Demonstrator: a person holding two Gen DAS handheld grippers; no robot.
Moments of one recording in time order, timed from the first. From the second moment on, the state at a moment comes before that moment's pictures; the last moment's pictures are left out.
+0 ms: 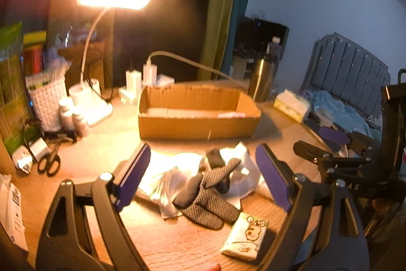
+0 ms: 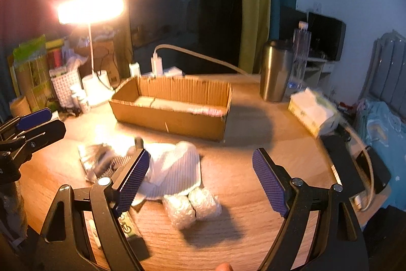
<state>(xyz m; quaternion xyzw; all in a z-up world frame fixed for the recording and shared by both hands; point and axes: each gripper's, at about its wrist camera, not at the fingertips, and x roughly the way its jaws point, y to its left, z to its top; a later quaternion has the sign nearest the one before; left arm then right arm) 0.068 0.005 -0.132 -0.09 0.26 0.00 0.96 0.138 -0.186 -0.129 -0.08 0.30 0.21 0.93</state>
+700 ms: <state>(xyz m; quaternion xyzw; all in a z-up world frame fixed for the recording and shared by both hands) 0.113 -0.009 -0.205 -0.06 0.36 0.00 0.93 0.168 -0.181 -0.196 -0.08 0.38 0.23 0.89</state>
